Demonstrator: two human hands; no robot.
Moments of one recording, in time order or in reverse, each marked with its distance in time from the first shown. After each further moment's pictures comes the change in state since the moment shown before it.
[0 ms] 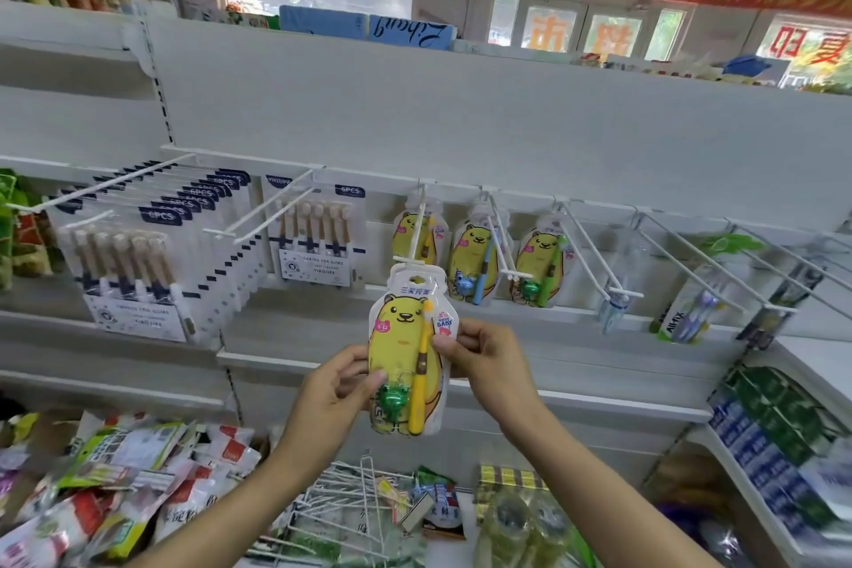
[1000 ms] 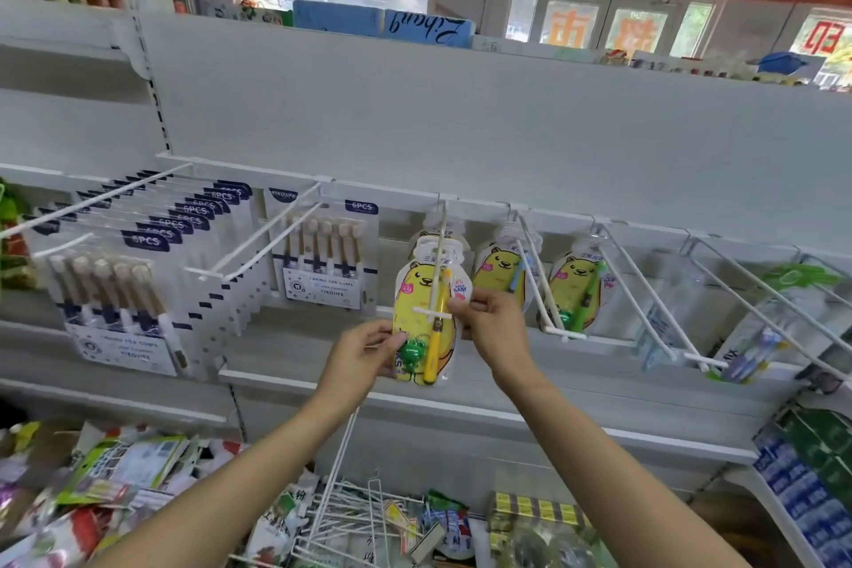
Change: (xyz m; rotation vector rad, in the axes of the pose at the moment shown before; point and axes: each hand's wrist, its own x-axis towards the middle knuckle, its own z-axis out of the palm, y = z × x) left_hand 0.127 -0.034 -0.009 0.042 0.037 -0.112; right_hand 0.130 0.018 0.001 -0.061 0.176 0.088
